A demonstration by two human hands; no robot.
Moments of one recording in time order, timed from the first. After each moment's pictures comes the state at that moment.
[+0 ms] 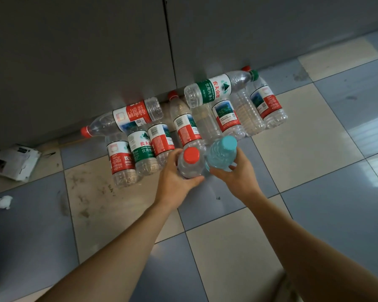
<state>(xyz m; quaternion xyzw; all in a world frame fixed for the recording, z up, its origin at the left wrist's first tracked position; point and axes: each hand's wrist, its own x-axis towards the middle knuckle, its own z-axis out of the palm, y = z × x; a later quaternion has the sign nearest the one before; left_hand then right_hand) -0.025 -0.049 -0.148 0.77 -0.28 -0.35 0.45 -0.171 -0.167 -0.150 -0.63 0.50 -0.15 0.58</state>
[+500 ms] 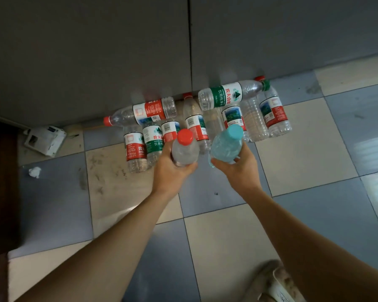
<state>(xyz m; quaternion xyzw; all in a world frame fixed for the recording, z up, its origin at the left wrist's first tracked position) -0.020 -0.052 -0.096 0.80 -0.19 -0.31 0.48 -0.158 -0.182 -0.103 -0.64 0.49 -0.14 0.58</state>
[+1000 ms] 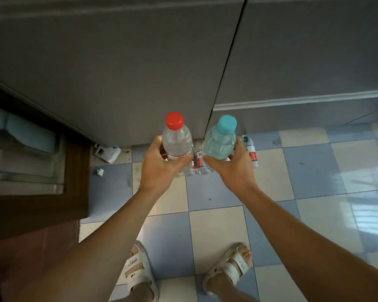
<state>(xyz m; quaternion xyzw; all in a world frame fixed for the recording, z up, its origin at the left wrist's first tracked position) 0.024 -0.011 0.284 0.78 -0.15 -0.26 0.55 -0.104 -0.157 0.285 -0.68 0.40 -0.13 0.60</state>
